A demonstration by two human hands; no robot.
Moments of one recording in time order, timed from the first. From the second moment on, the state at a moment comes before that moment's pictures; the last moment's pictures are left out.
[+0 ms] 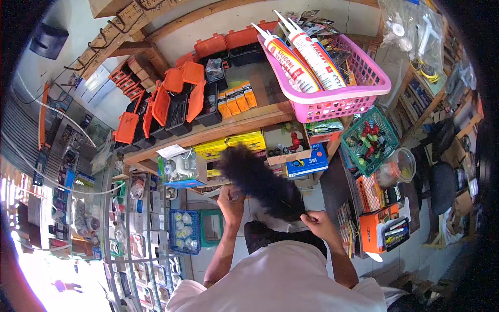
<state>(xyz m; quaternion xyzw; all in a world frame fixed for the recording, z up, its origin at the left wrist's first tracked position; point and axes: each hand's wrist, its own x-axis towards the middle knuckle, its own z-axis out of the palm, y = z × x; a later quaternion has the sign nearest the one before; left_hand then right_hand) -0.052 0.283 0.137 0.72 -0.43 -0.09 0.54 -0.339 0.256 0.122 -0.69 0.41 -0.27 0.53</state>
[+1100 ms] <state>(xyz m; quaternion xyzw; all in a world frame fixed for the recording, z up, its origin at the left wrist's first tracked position) -0.041 0.292 0.136 0.69 -0.53 0.00 0.49 -0.348 0.248 0.110 -0.69 0.38 -0.20 0.58</state>
